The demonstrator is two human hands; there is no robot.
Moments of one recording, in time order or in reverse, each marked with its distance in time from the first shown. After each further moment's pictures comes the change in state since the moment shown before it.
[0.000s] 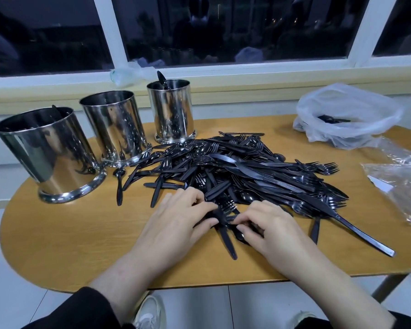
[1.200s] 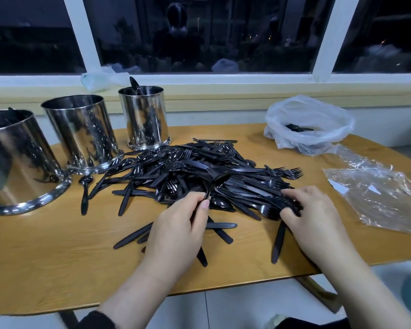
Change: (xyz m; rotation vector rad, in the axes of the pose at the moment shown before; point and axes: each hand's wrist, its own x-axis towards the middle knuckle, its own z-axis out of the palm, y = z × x) left_hand 0.022 0.069 0.006 -0.476 0.244 -0.295; right_hand -0.023 0.042 -0.074 -0.182 0.195 0.592
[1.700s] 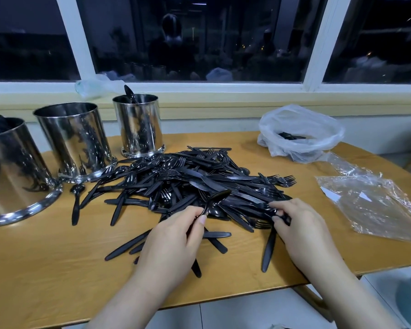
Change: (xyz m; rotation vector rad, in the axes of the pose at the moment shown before) left_hand -0.002 0.001 -0.001 0.037 -0.138 -0.052; right_hand 0.001 0.004 0.010 0.029 0.031 -0.058
